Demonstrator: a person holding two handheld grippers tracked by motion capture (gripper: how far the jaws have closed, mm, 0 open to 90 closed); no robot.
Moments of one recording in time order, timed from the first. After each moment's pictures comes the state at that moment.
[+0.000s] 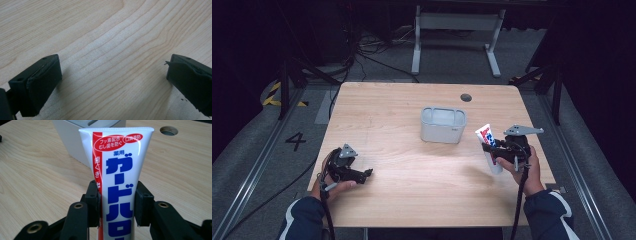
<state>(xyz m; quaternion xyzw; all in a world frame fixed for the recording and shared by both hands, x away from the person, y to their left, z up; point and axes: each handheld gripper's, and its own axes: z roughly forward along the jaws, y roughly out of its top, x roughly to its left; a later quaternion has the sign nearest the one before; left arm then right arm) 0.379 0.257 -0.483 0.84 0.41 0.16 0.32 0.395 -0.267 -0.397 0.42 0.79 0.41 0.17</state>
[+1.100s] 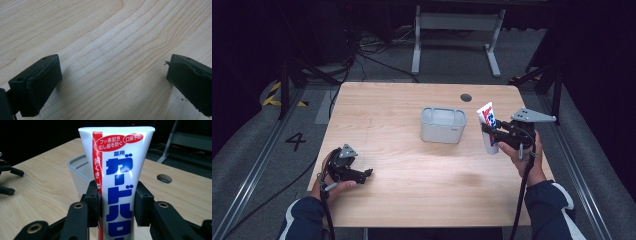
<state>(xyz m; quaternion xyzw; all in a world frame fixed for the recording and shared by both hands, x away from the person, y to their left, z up) 0.379 0.257 -0.483 0.84 0.41 0.15 0.32 0.403 -0.258 -0.343 0.37 0.76 0.50 0.21</state>
